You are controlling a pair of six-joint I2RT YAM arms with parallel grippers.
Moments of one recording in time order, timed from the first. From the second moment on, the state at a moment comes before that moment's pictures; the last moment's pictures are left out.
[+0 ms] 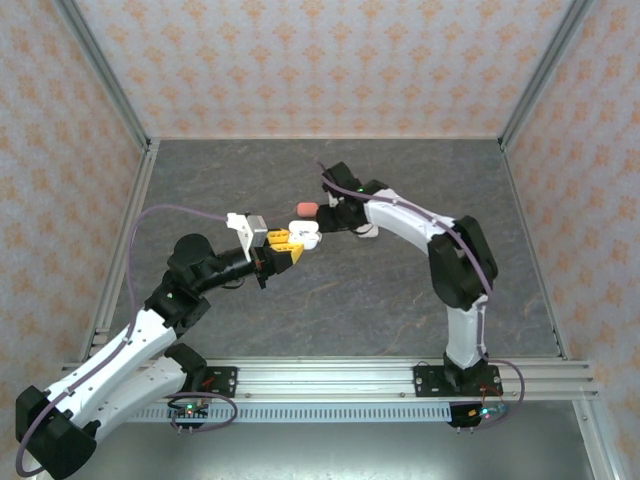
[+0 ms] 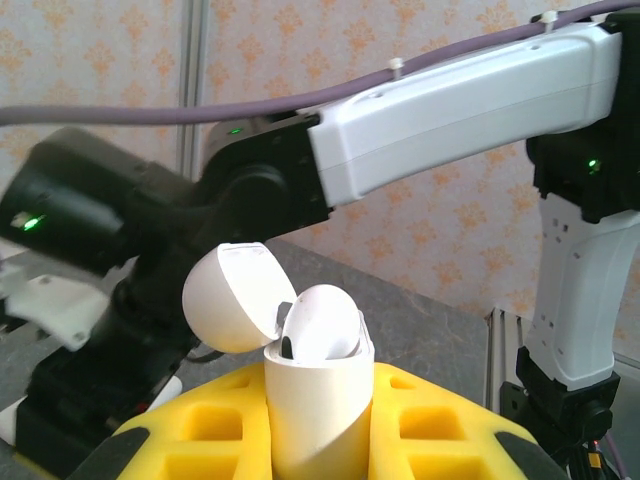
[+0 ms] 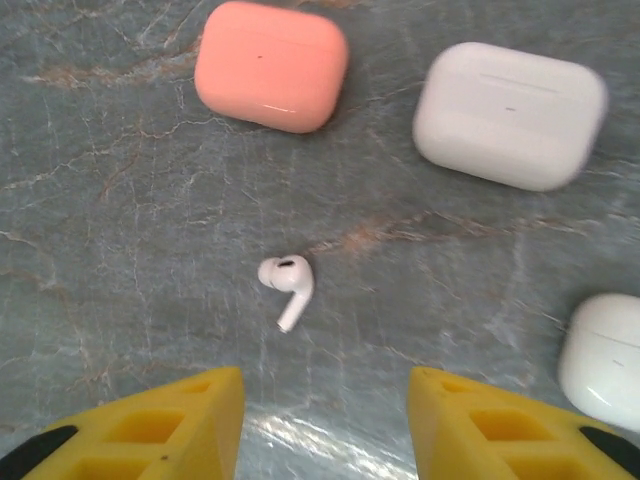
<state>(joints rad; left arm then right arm) -0.54 0.78 0.59 0.19 0.55 -0.20 0.64 1.99 1.57 -0.68 -0.03 0.37</state>
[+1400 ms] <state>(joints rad) -0.54 0.79 0.59 0.19 0.54 -0.18 0.70 2.28 1.82 -0.80 0.05 0.32</state>
